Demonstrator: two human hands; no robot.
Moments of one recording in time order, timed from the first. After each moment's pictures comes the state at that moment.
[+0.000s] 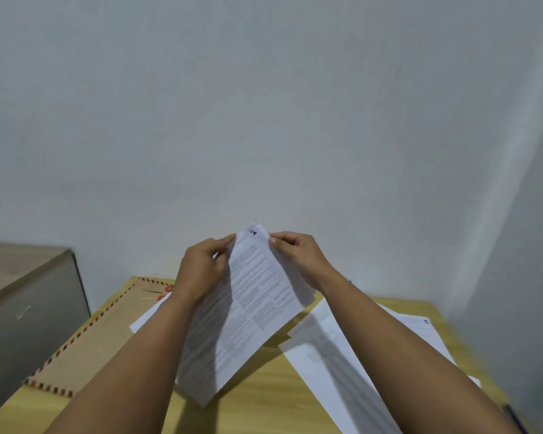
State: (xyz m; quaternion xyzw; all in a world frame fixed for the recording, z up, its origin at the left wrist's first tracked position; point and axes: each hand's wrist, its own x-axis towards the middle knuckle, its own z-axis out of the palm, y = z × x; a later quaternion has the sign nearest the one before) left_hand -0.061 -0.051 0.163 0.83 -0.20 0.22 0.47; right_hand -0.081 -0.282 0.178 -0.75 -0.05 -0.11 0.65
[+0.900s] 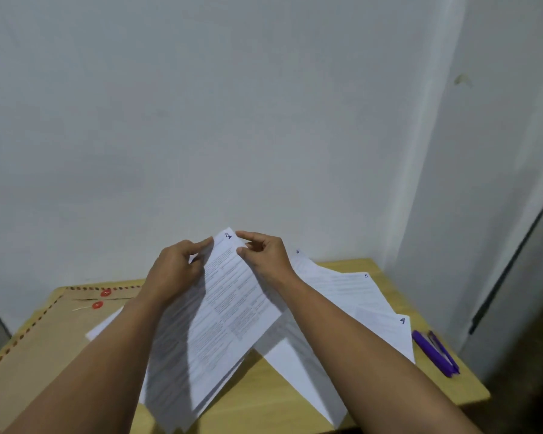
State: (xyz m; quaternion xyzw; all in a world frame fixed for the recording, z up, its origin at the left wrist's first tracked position) left_hand -0.057 -0.107 0.138 0.88 -0.27 0.13 0.37; right_hand -0.130 -0.306 0.131 -0.71 0.04 -0.18 0.68
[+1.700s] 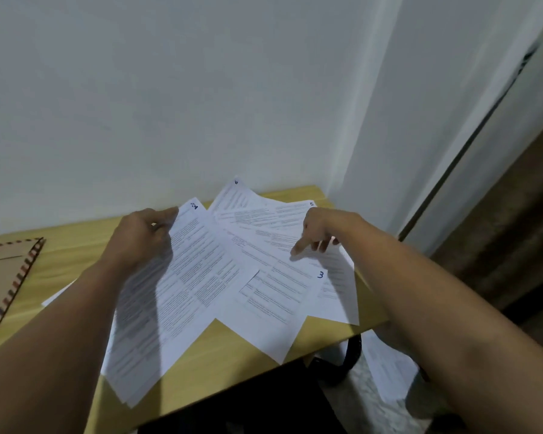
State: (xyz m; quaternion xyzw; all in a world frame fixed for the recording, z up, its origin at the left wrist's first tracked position) left_hand -0.029 -0.192 0.039 0.86 -0.30 -0.02 0.41; right_hand -0.198 -0.523 0.071 -0.91 0.31 0.22 0.18
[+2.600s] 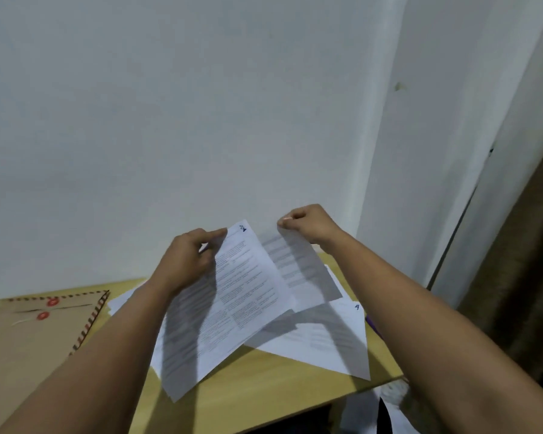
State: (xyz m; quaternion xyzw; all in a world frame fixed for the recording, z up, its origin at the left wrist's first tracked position) left_hand -0.089 -0.180 0.148 0.81 -0.40 0.10 0.42; right_hand -0.203 -0.444 0.199 -0.84 0.19 -0.18 0.48
